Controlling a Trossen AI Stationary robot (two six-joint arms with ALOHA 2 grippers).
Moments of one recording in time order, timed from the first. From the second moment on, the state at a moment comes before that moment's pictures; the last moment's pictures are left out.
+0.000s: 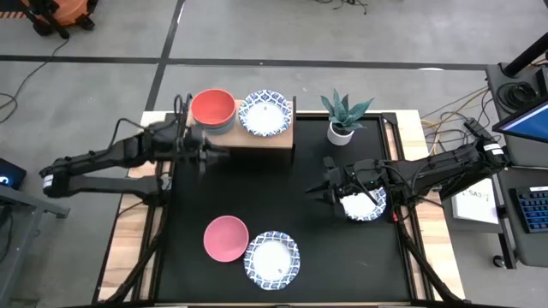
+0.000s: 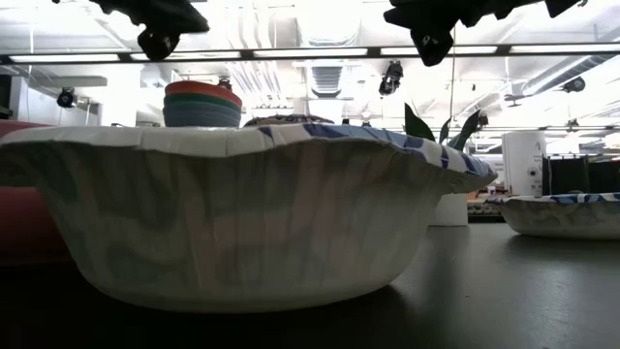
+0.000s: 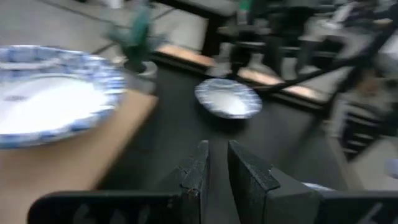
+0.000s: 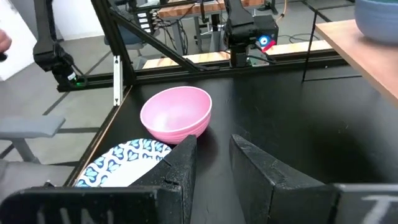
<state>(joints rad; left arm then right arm) 0.21 0.75 0.80 -0.36 0.09 -0.21 0.14 1.11 0.71 0.15 -0.02 0.17</state>
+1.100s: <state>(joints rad) -0.13 0.84 0.85 -0.24 -0.17 -0.14 0.15 1.45 1.06 -0.98 0.05 0.91</state>
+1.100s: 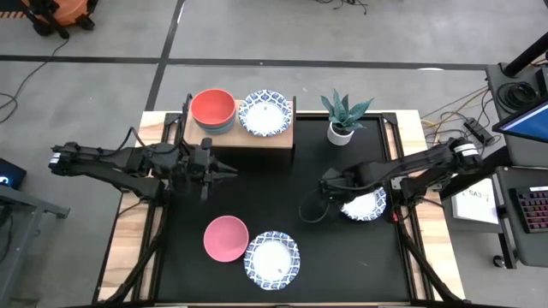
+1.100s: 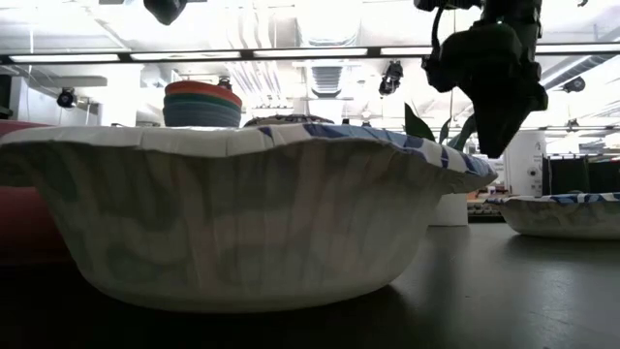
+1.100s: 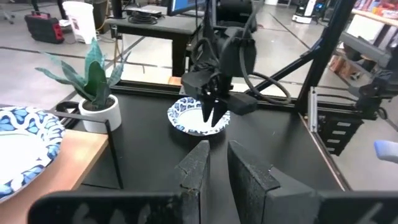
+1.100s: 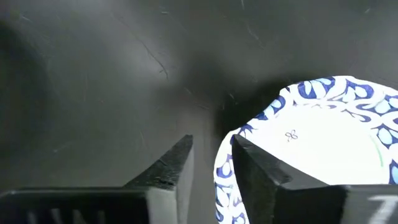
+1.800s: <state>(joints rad) -0.13 0.84 0.85 -0.26 -0.18 -0.14 0.15 1.69 1.05 -1.04 0.05 0.95</state>
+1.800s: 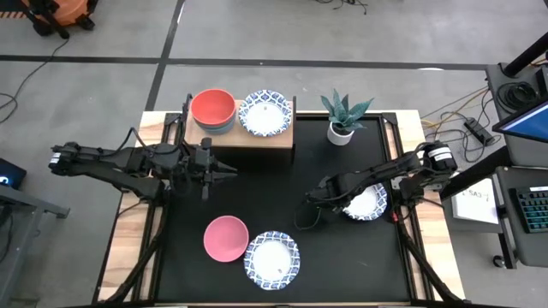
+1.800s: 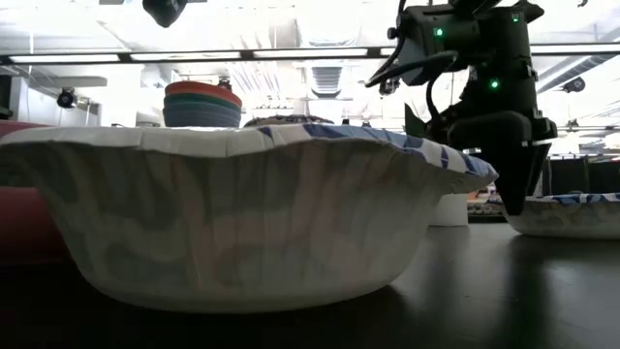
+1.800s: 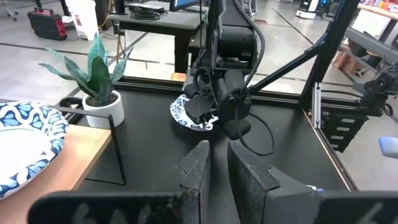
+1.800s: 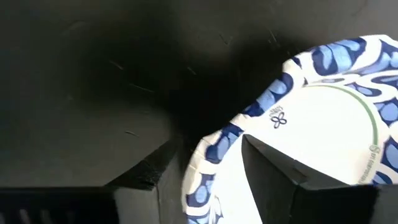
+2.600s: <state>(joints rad) -0.13 0.84 0.85 -0.25 -0.21 -0.13 0.26 1.62 1.35 -1.07 -0.04 0.66</state>
